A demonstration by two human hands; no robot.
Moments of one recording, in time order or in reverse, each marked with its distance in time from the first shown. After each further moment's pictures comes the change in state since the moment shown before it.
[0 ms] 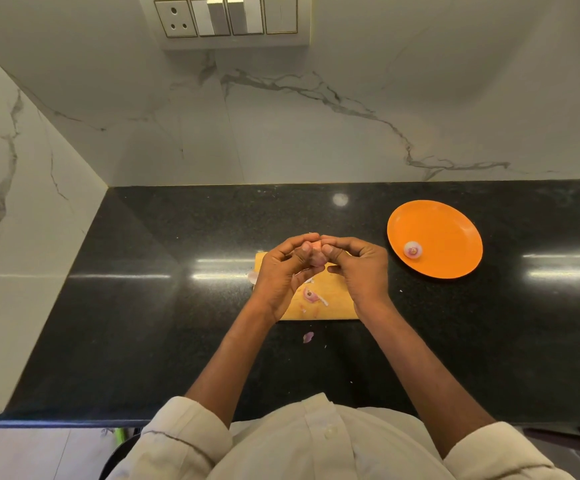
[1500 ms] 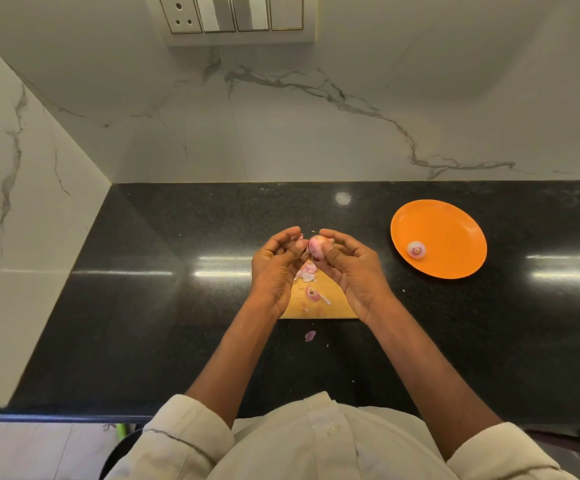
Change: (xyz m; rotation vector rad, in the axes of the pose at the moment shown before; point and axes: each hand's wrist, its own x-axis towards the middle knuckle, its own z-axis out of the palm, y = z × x) left_hand 0.006 0.003 0.001 -0.225 0.265 0.000; right_hand -0.003 -0.005 0.003 0.388 -0.205 0.246
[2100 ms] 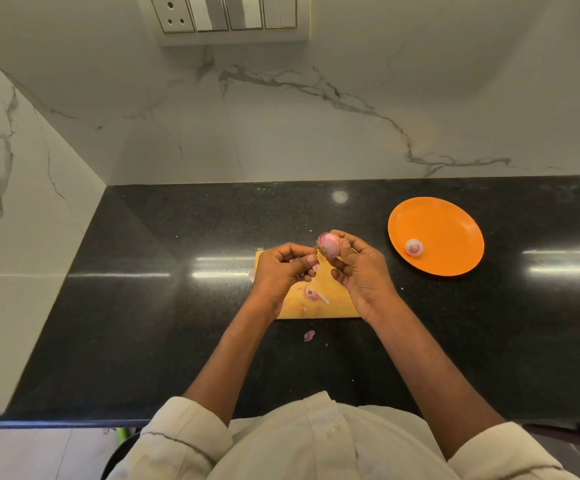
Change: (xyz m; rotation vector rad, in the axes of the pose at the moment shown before) left_hand 0.006 -0.006 -0.013 0.487 -0.159 -0.008; right_hand 0.001 -0.003 -0.003 -0.024 0.178 0.067
